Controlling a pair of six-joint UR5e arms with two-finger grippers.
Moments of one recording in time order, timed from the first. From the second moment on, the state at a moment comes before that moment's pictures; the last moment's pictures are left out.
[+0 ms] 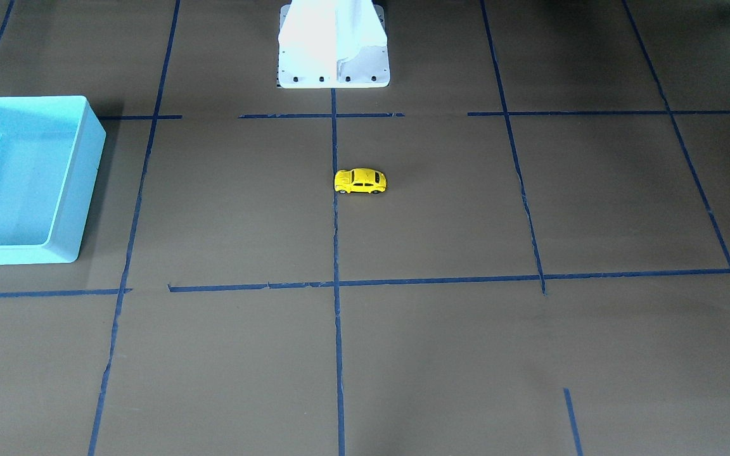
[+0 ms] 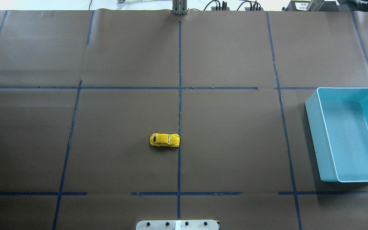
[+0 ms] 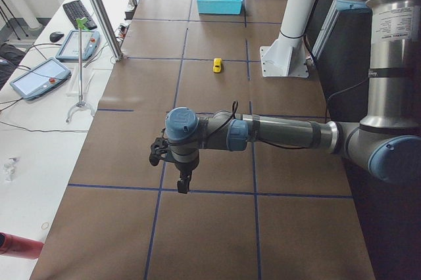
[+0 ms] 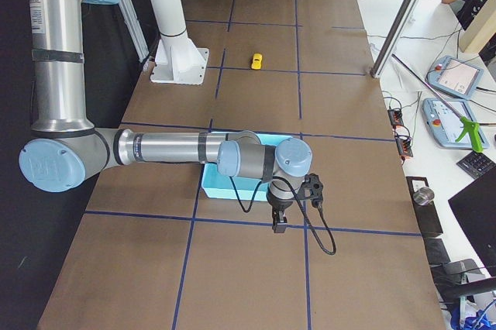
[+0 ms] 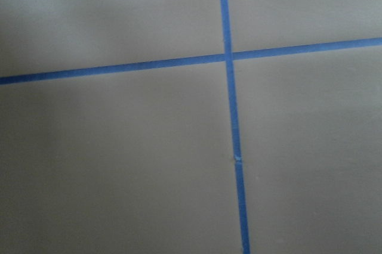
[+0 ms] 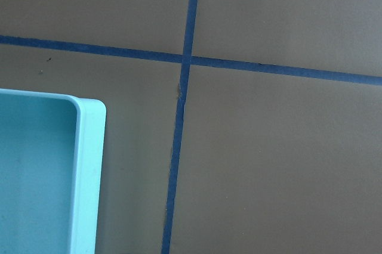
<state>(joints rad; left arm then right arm) -1.55 -1.50 -1.79 -1.47 -2.33 0.10 1.57 -1.59 1.63 -1.68 2.31 -0.14</state>
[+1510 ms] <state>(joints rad) -0.79 -1.99 -2.15 -1.06 -1.93 0.11 1.57 -1.59 1.62 -1.68 2.31 -0.14</state>
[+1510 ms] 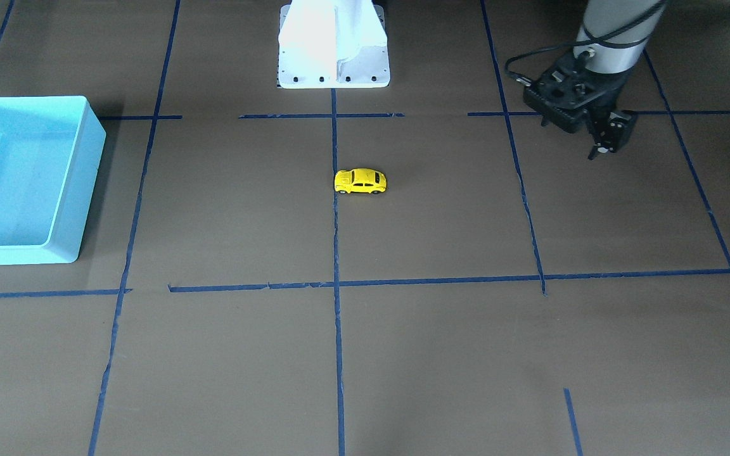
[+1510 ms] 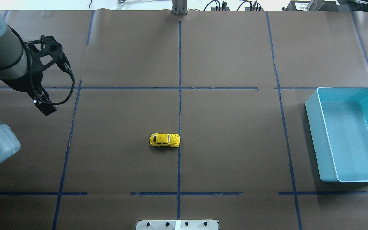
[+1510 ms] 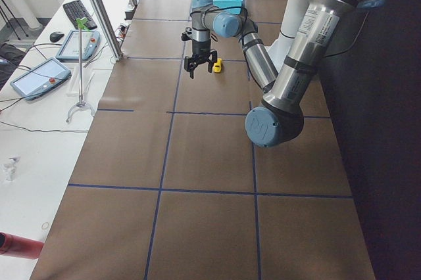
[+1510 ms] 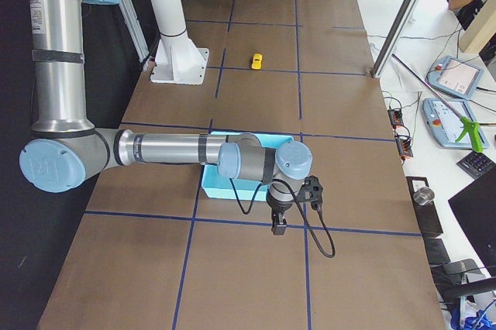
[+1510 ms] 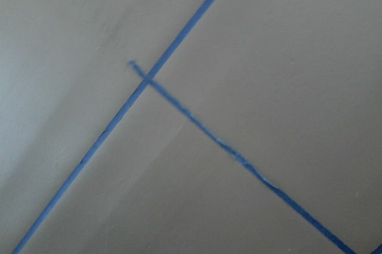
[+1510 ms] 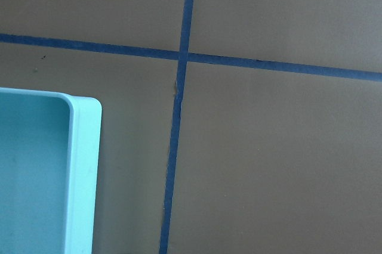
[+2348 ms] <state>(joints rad) -0.53 -2.12 -1.97 -1.33 -1.84 0.30 1.57 -1.59 1.60 -1.68 2.31 -0.14</state>
